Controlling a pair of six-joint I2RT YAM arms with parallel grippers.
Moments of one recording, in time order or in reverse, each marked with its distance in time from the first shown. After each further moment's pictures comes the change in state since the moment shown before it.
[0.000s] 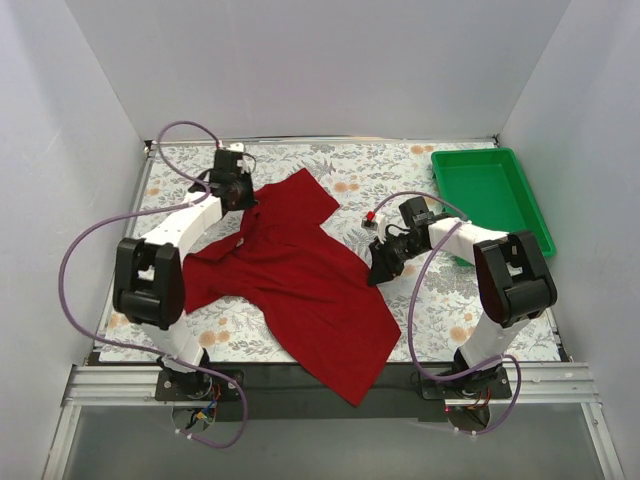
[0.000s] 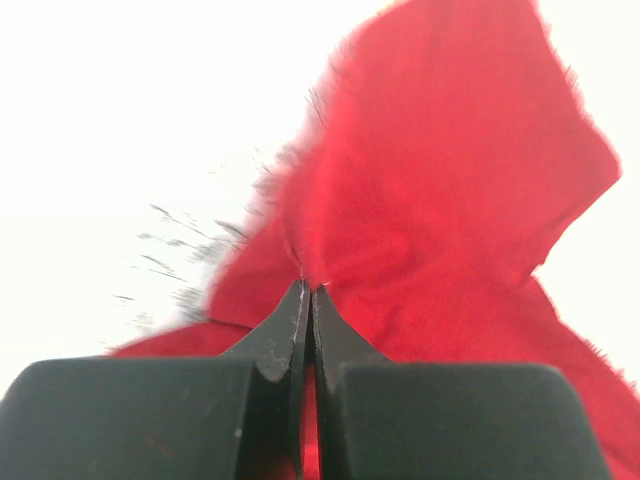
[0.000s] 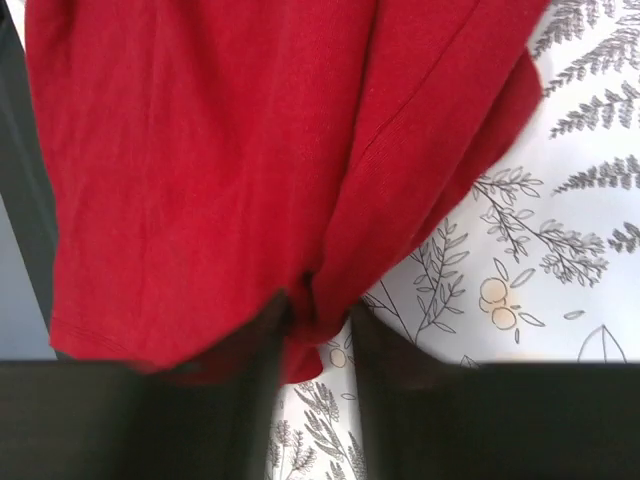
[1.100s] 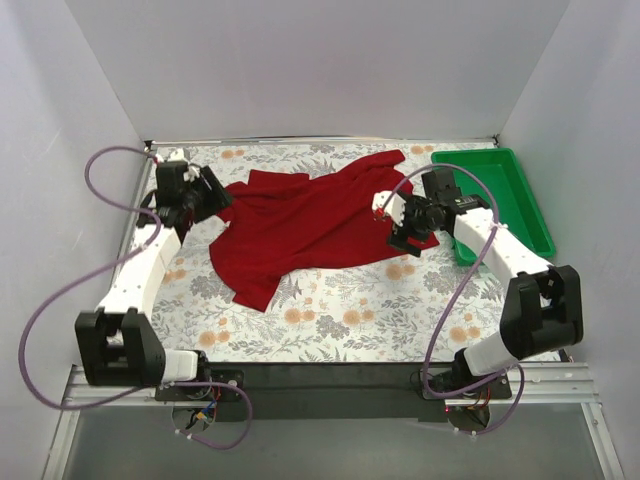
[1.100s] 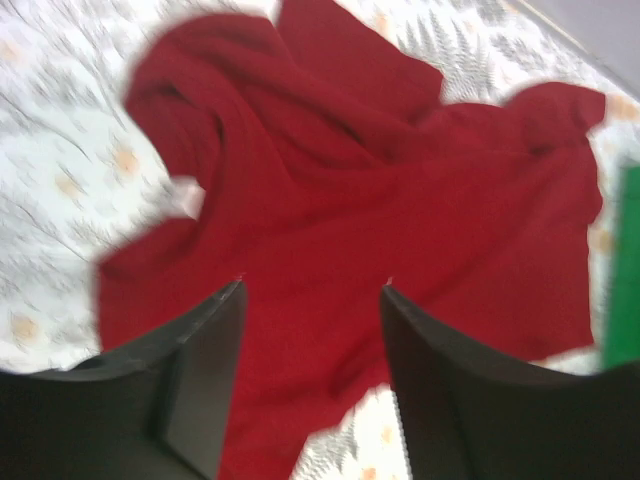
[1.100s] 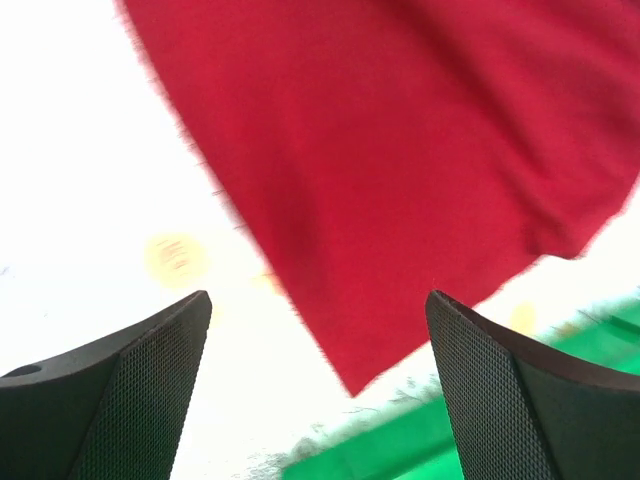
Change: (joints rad) left arm 0.220 -0.362 -0.138 -0.008 0.157 -0.175; right arm -0.046 -0.183 0.207 -0.108 0.428 -0.575
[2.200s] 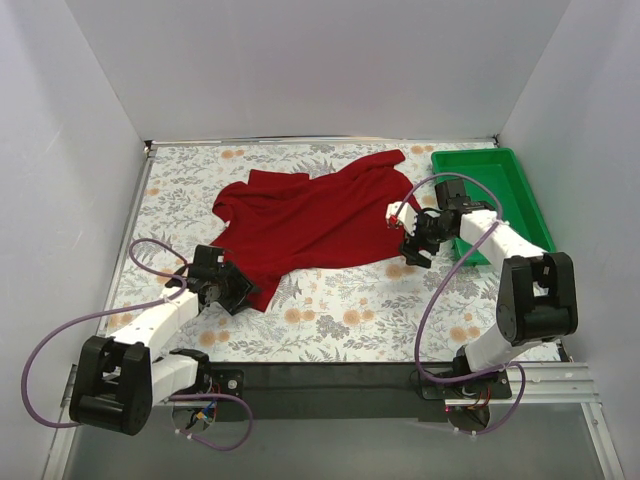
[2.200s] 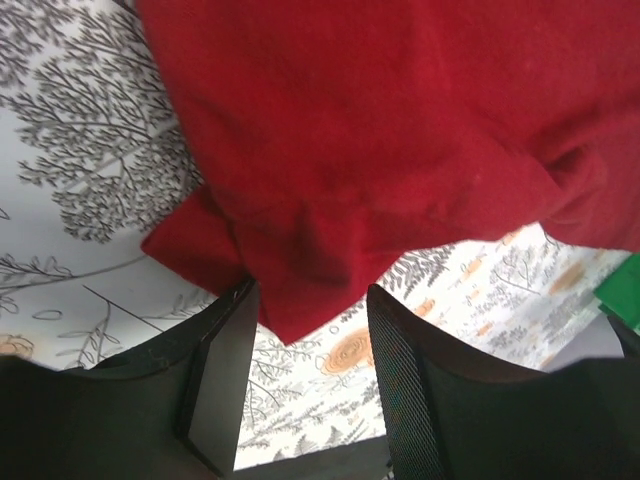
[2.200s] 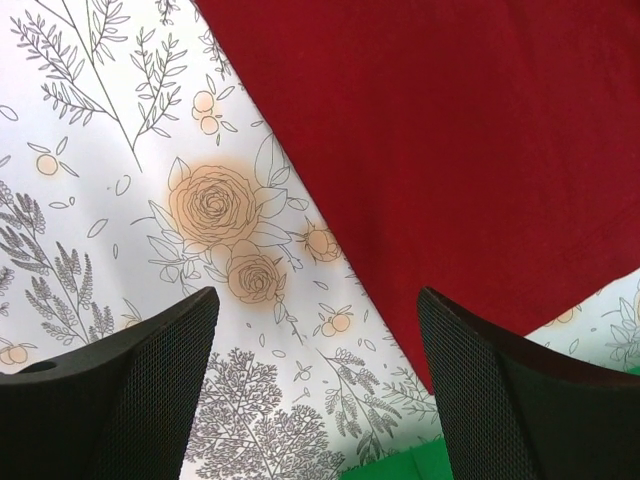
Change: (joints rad) left arm -0.181 -0.305 -0.713 -0.013 0.116 -0.562; right arm -0.129 0.035 -0.127 -0.032 -0.115 -0.087
